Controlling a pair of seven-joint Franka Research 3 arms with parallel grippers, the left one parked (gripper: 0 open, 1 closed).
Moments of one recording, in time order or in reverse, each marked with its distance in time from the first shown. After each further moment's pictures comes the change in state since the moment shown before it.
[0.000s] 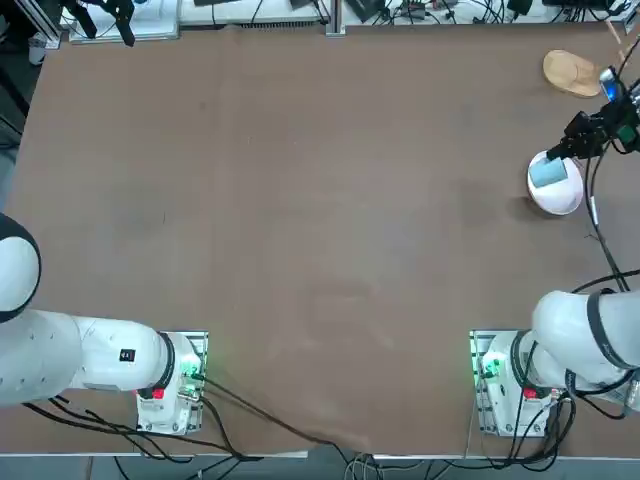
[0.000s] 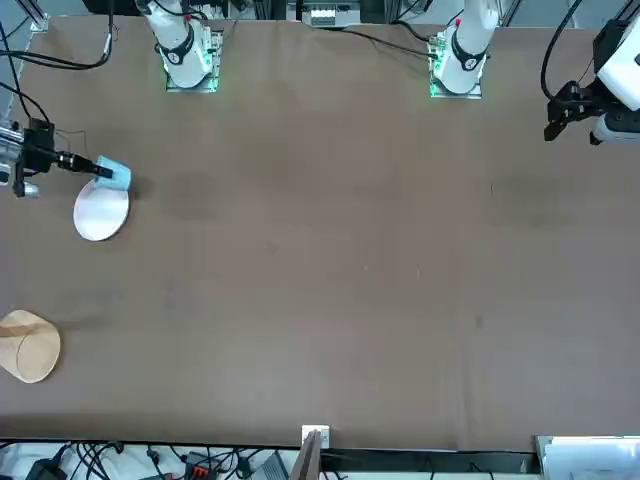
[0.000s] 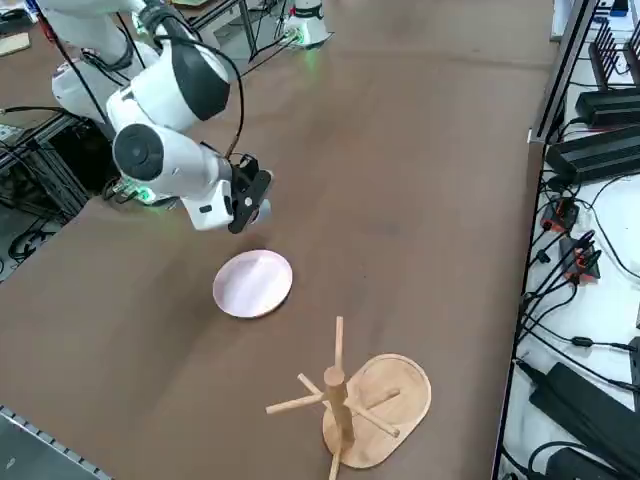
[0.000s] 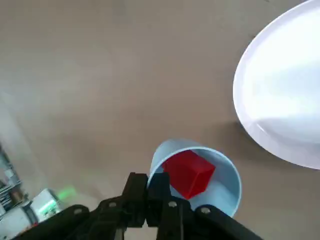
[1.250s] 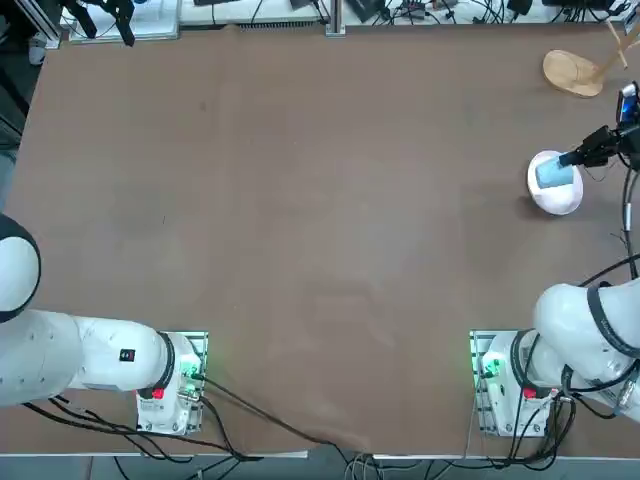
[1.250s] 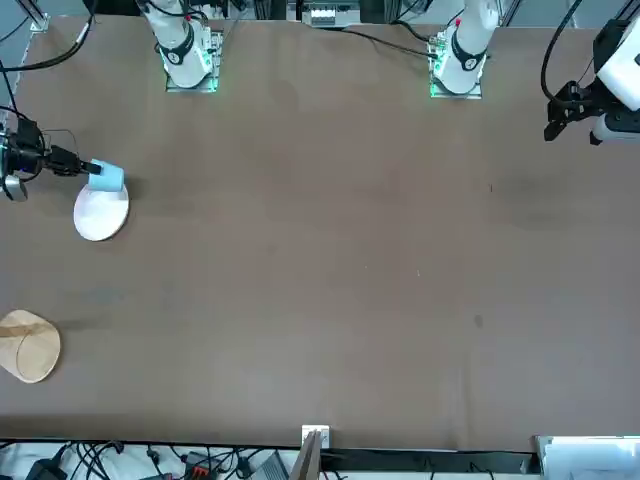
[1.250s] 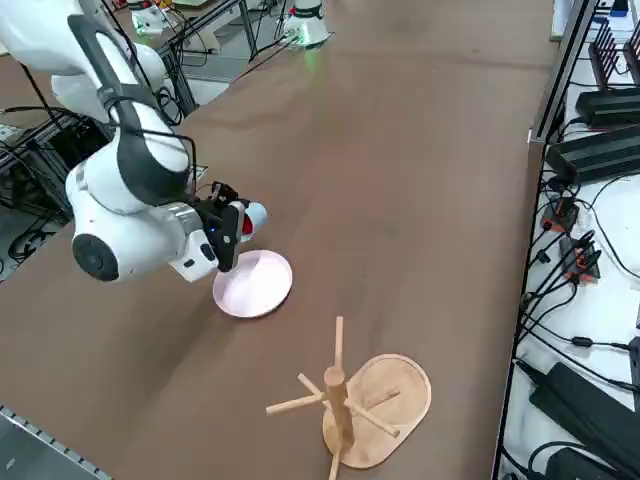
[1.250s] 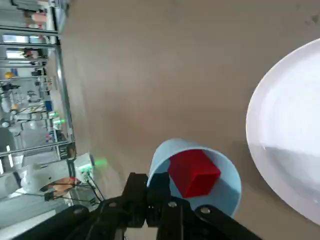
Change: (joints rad) arm -0.177 0.232 0.000 0.172 0.117 -0.235 -0.419
